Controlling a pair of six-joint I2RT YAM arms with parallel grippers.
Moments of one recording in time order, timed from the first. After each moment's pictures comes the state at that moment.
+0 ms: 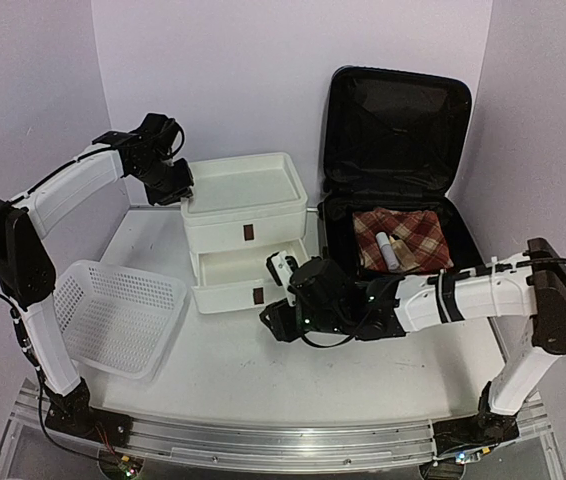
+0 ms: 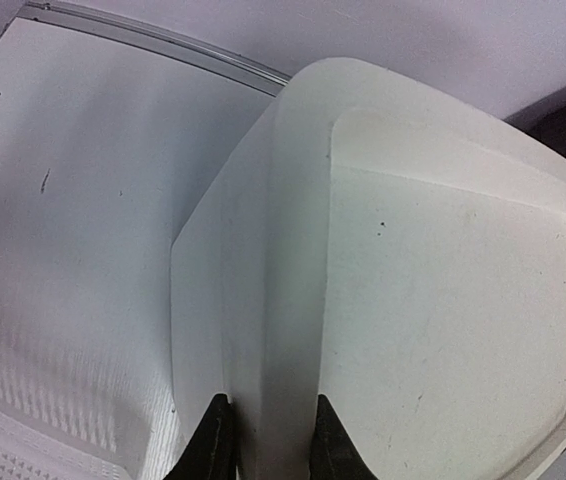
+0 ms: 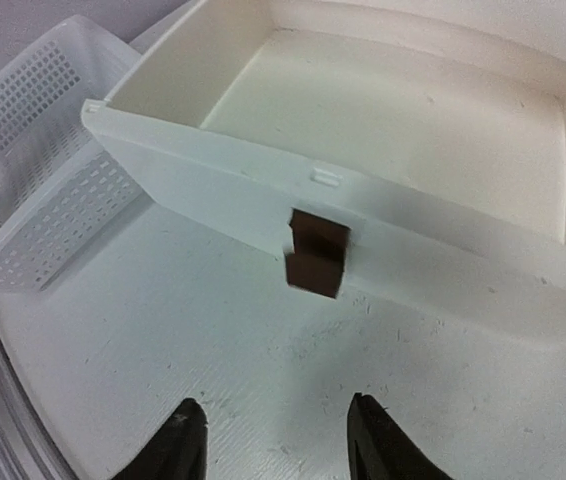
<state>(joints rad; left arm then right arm) -0.43 1.82 1.85 -0.87 -0.04 -0.72 1.14 1.71 1.05 0.00 0.21 0.41</state>
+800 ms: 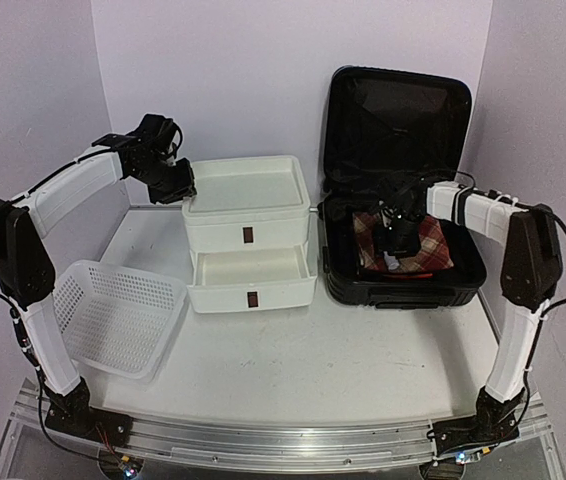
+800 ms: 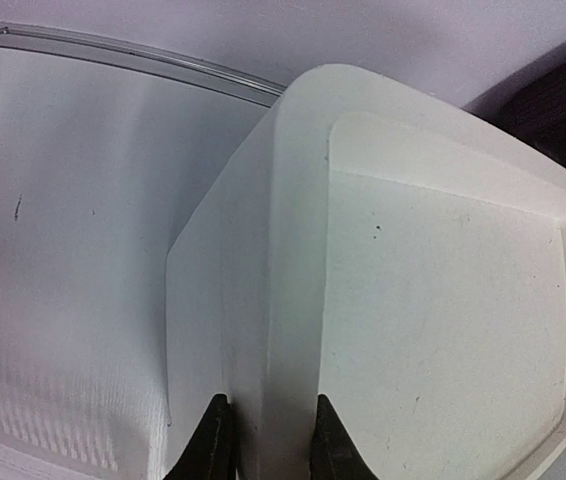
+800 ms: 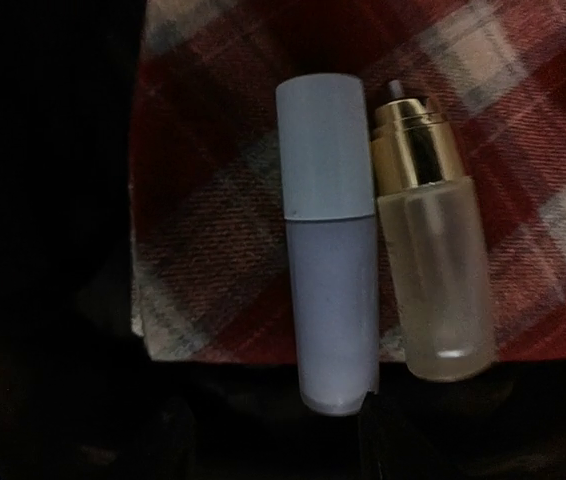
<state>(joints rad) -0.42 1.82 1.83 -0.81 0.03 -0.64 0.42 1.90 1.57 -0.87 0.14 0.33</state>
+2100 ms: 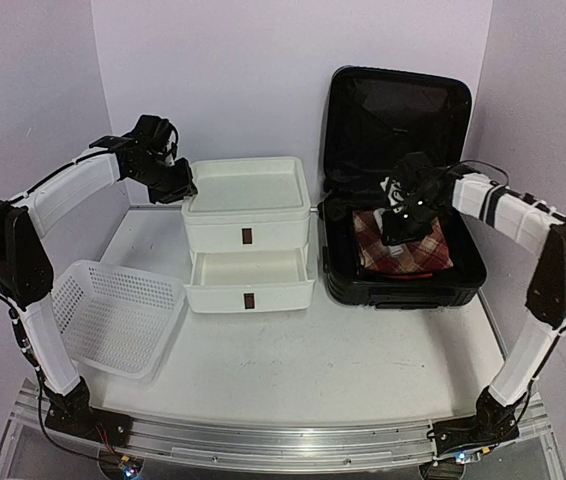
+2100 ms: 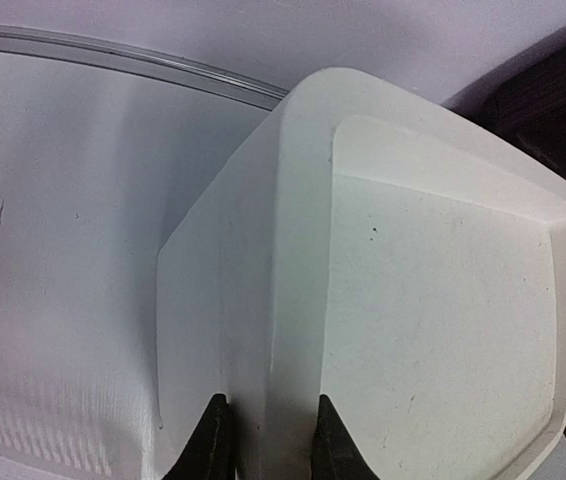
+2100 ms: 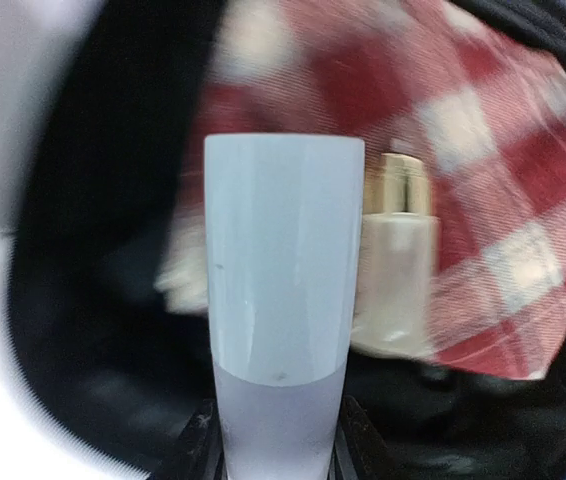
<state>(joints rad) -0.40 1.81 1.80 -0.77 0.10 -0.62 0.42 1.80 1.57 -0.89 0.13 0.12</state>
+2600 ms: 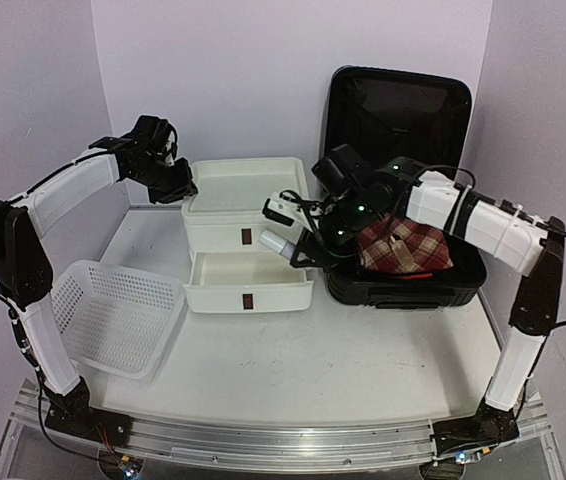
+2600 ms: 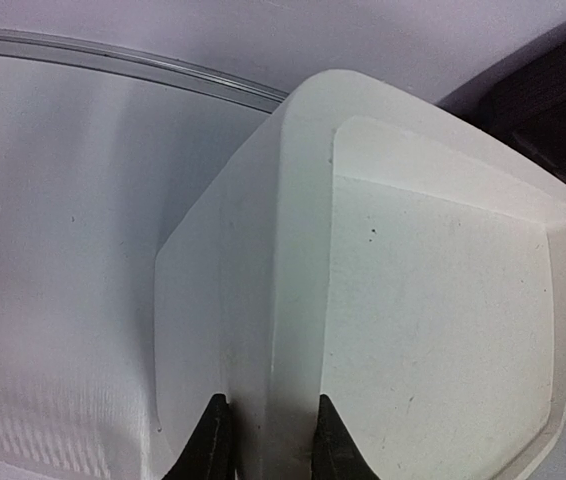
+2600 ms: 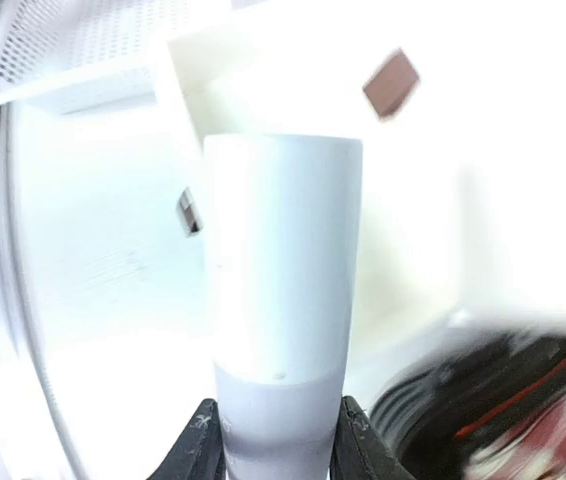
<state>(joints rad) -0.39 1.81 1.79 -0.75 0.11 -0.61 0.84 1.78 1.72 -0.88 -0.21 -0.38</state>
